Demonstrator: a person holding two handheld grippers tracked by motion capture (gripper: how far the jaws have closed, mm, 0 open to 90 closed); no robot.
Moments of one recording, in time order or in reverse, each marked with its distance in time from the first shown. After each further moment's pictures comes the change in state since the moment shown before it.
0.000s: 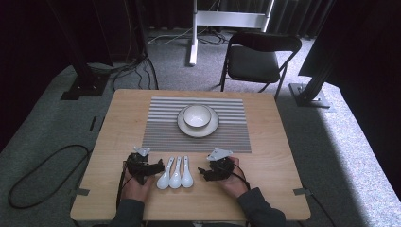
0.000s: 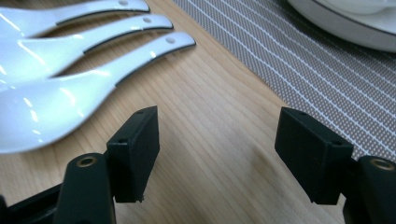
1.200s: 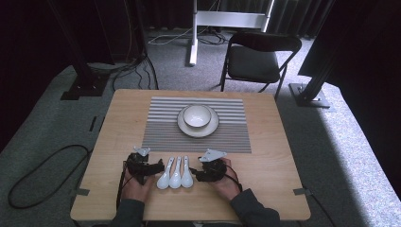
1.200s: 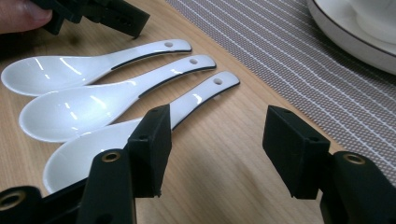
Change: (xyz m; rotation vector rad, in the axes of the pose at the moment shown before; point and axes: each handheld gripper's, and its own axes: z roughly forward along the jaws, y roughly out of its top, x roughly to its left) left arm 0.000 0.000 0.000 0.000 0.000 -0.001; right arm 0.024 0.017 0.004 -0.047 0.058 0.034
